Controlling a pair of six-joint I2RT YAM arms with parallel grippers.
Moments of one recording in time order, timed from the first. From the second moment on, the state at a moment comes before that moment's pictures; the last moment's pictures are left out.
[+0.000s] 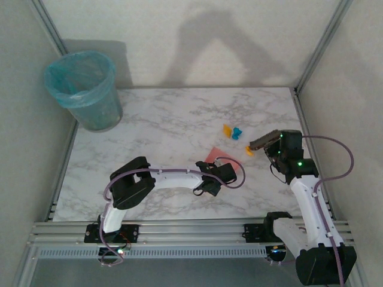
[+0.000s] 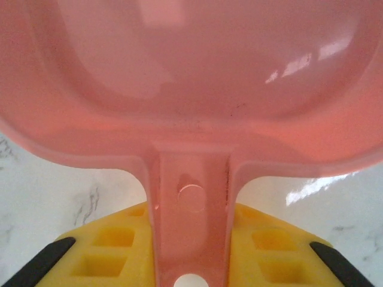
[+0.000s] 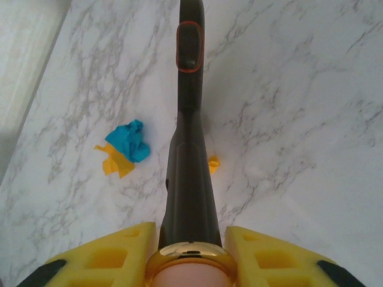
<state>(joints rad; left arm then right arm) -1.15 2.02 1.39 -0.69 -0.30 -0.57 0.06 0.90 0.81 -0.74 0.03 0.98</state>
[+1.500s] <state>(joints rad) -1.08 1.98 1.42 -0.97 -0.23 -0.58 0.50 0.59 0.64 -0.76 0.04 1.33</state>
